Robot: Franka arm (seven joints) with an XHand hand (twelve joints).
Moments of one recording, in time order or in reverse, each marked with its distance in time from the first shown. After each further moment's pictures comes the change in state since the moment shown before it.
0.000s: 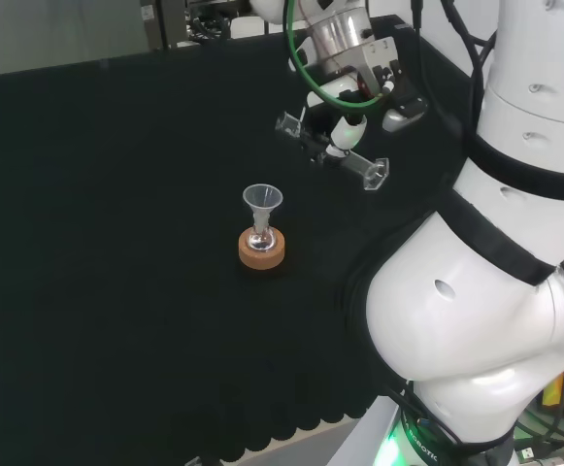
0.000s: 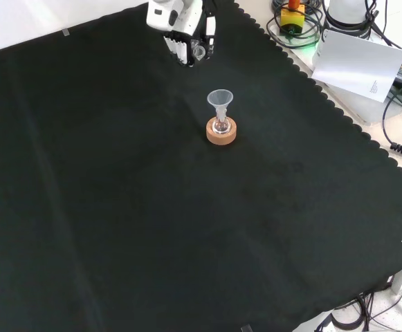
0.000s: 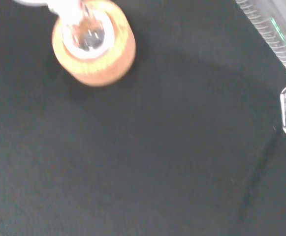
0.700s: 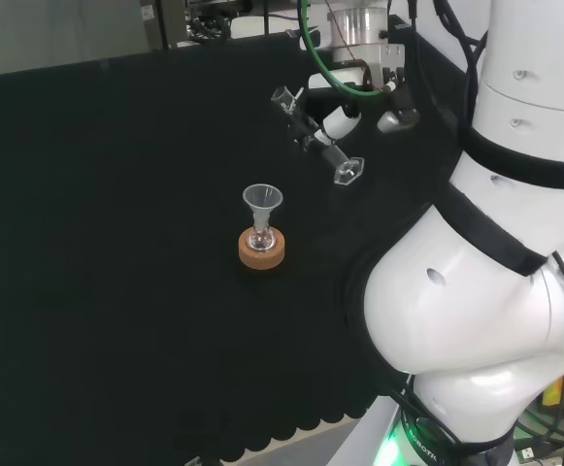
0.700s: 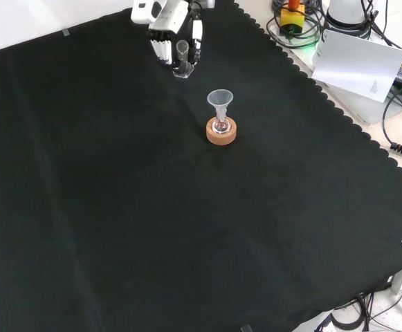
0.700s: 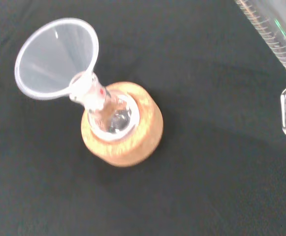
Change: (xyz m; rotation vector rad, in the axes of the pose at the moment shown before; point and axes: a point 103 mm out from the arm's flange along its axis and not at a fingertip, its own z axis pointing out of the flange) arm -0.018 0.034 -0.005 -0.202 0.167 -0.106
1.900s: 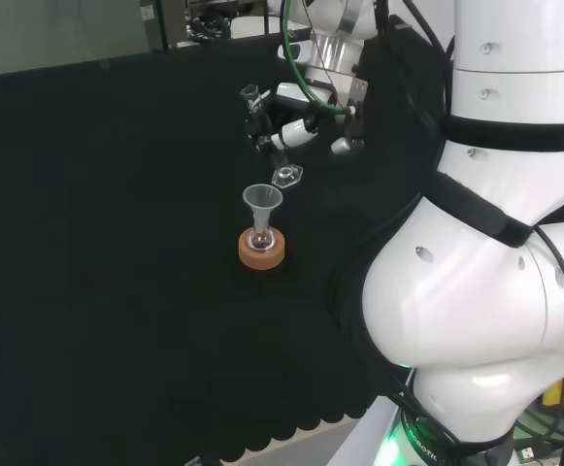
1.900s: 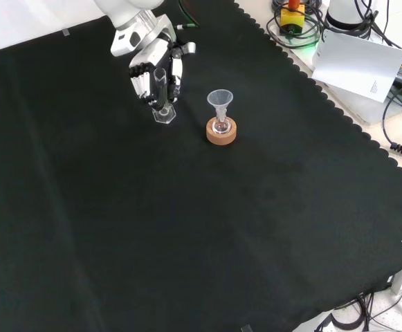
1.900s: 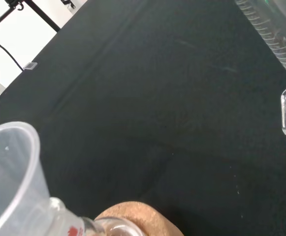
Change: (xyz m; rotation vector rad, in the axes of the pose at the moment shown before) arm -0.018 0.107 0.026 -0.241 0.156 -0.166
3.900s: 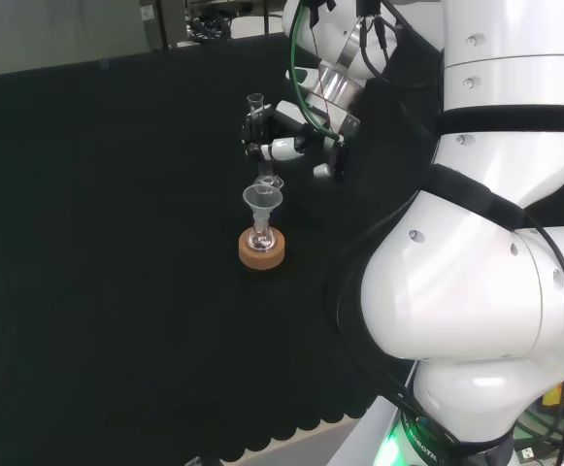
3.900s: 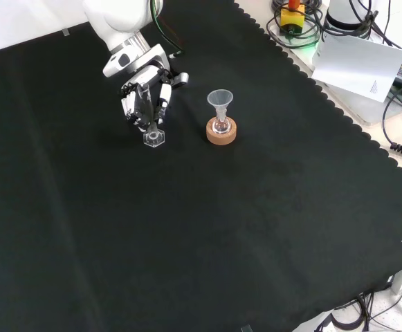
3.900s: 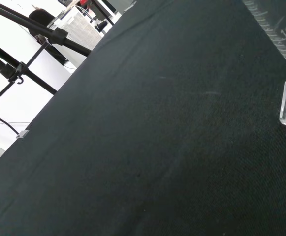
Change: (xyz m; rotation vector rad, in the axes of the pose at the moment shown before) arm -0.042 0.037 0.042 -0.199 0.147 0.017
